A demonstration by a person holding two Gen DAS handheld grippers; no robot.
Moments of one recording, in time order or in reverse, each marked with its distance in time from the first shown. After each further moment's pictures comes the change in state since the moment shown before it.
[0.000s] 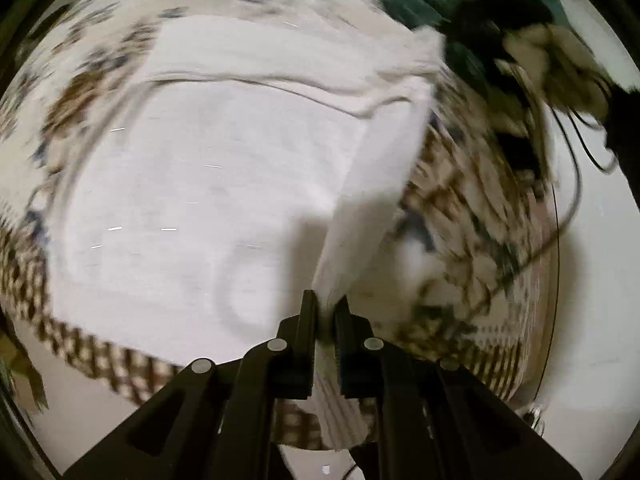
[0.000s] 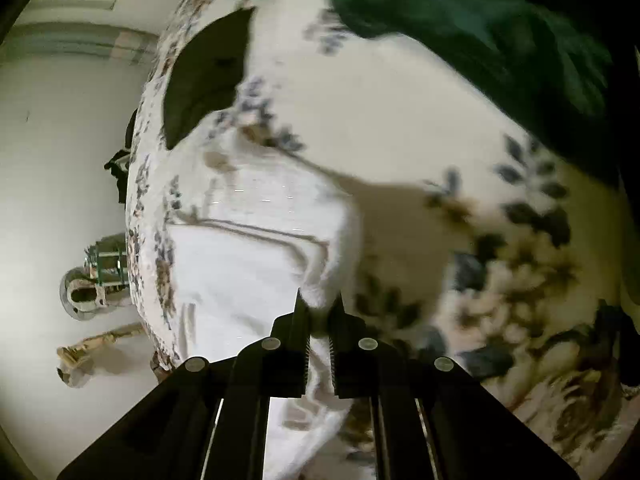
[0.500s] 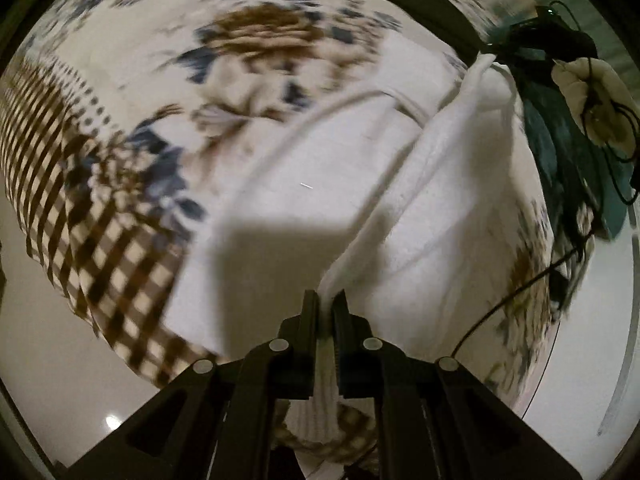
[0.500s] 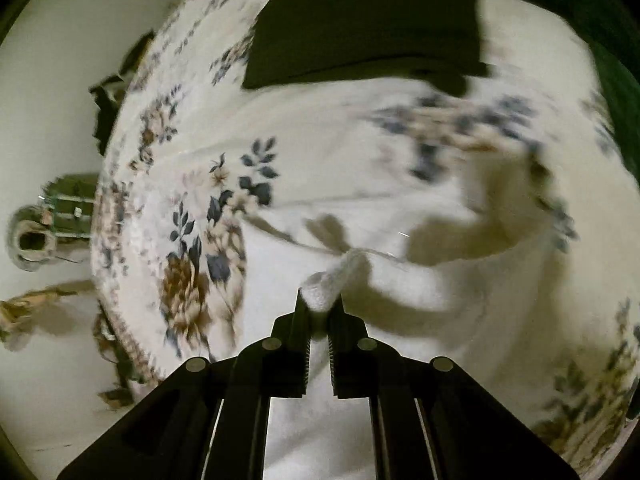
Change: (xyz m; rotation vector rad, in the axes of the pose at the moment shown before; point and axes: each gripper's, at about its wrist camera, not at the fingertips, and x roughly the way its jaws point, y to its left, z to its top) left arm -0.006 0.250 0.002 -0.414 -0.063 -0.064; right arm 0.208 0.320 0.047 -0.236 0.082 -0.259
